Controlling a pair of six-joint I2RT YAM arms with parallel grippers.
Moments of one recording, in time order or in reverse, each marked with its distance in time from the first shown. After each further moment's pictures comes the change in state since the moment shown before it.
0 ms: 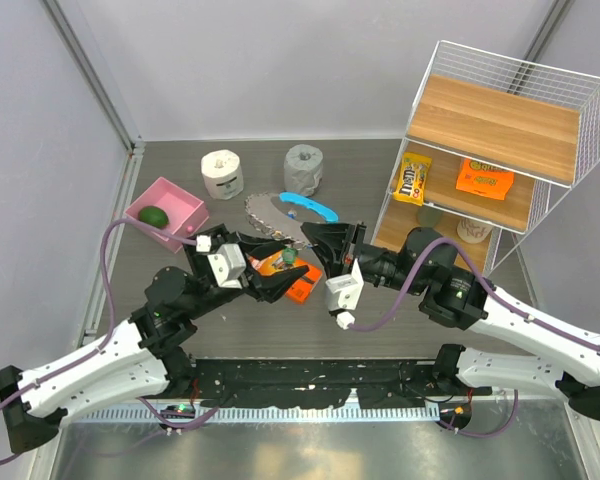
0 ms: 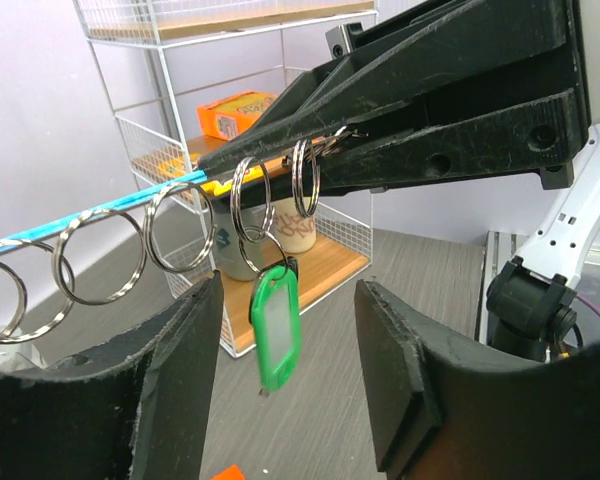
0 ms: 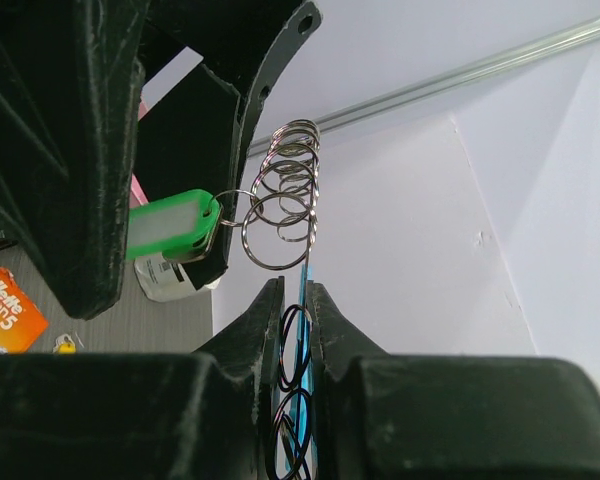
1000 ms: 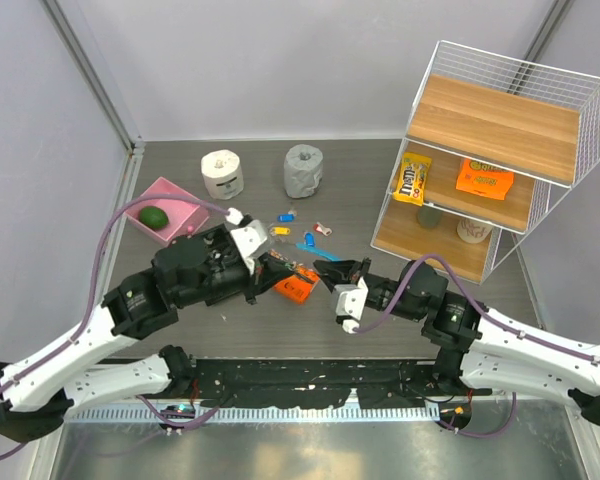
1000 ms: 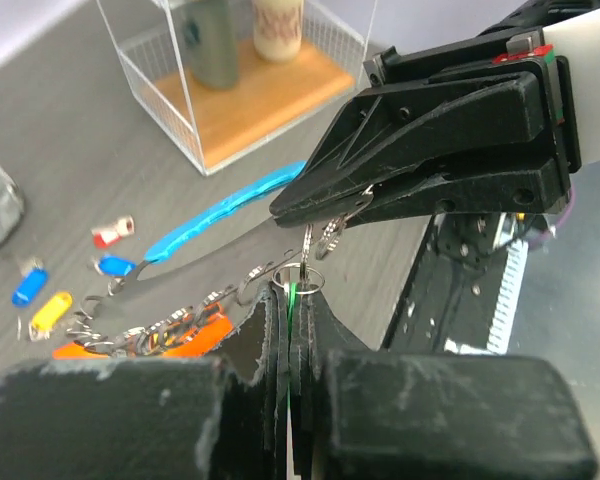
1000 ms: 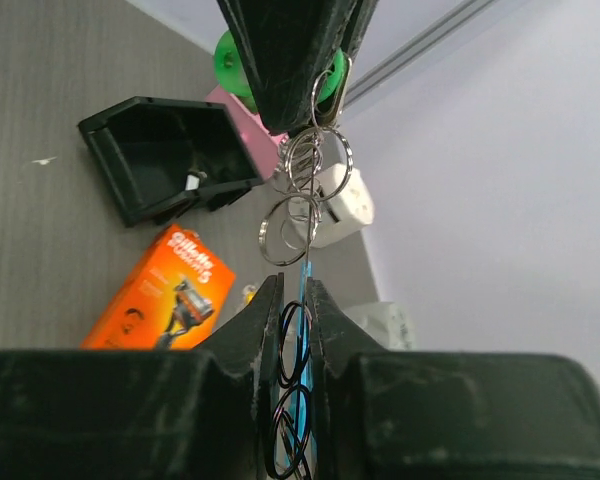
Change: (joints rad) left arm -0.003 0.063 0.356 -0.731 -0.042 -0.067; right arm 0.024 -0.140 -0.312 0.077 0.100 0.328
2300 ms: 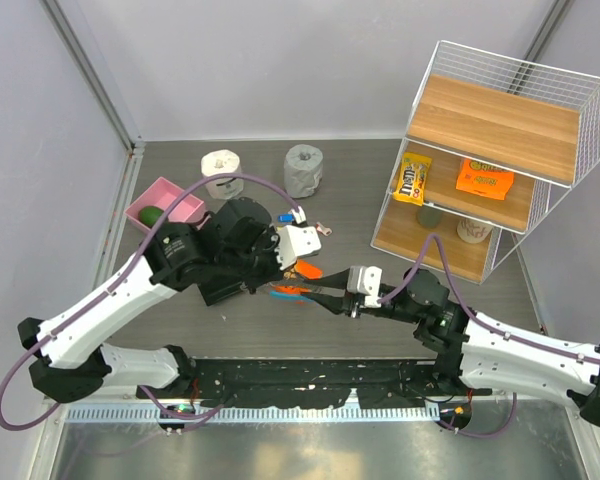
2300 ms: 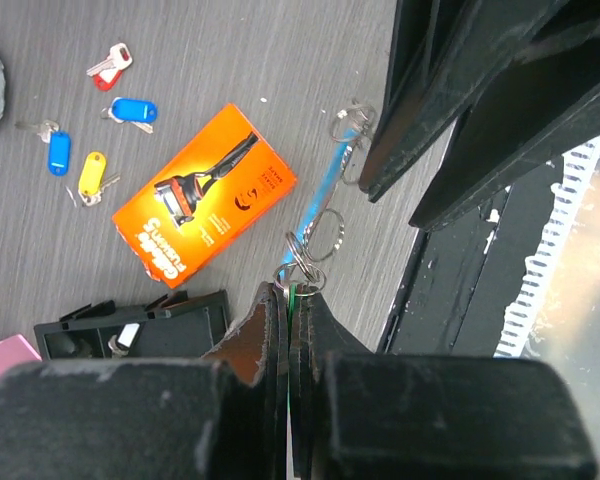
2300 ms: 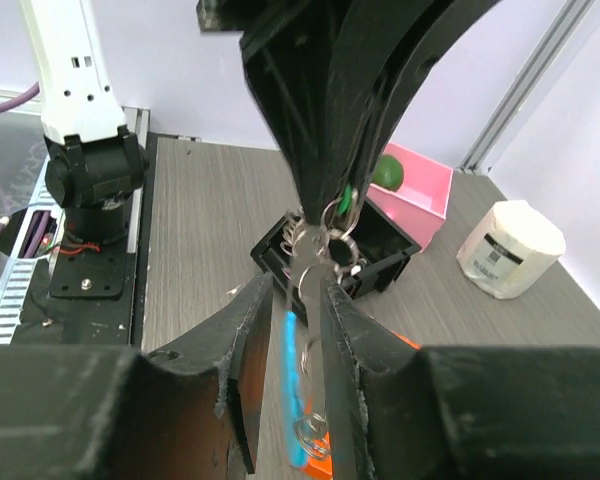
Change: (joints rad) left arm 0.000 0.462 0.546 -0.771 -0.008 0.315; right arm -0.008 0.000 -0.178 0.327 -0.175 0.638
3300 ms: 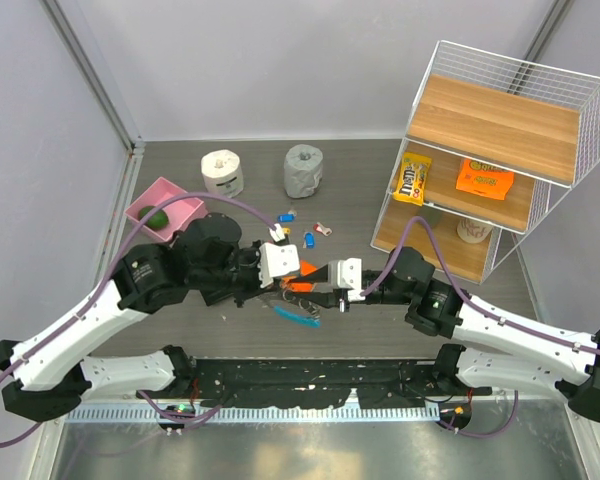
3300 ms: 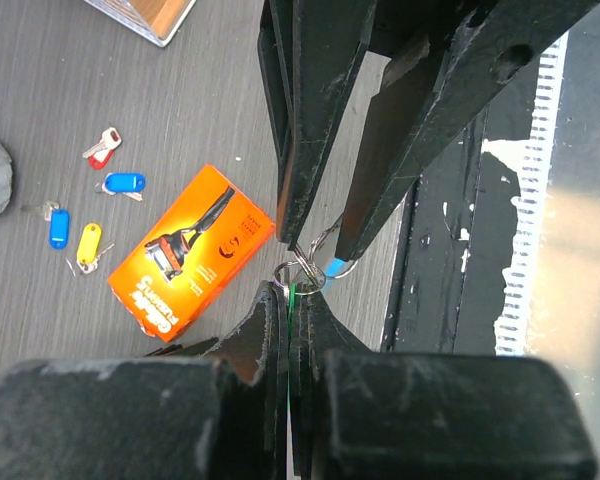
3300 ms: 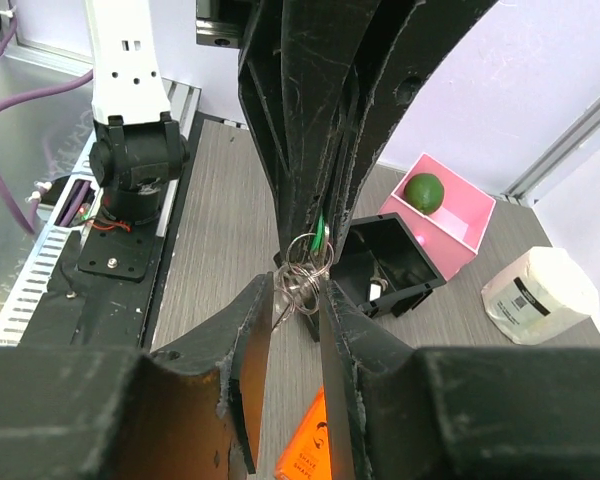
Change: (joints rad) left arm -0.012 -0.190 -0.163 0.143 0.123 0.066; right arm -0.037 0.139 0.229 -0.195 -0.190 -0.112
